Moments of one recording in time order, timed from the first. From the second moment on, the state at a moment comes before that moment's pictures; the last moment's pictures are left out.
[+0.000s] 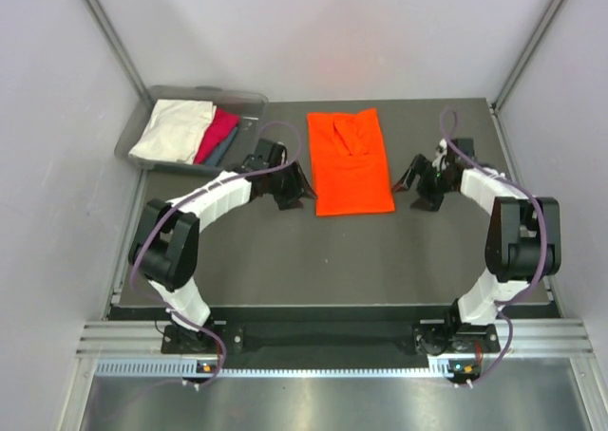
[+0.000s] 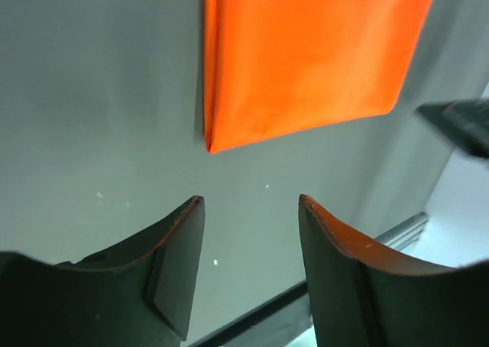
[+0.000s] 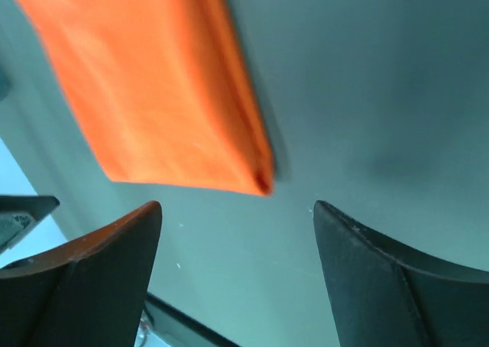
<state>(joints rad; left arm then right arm) -0.44 1.75 1.24 -0.38 0.30 -0.81 -0.02 1.71 1.13 -0.46 -0.48 0.50</state>
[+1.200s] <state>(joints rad) -0.53 1.82 0.87 0.11 0.15 -1.64 0.06 1.64 0.74 0.02 -0.43 0.84</state>
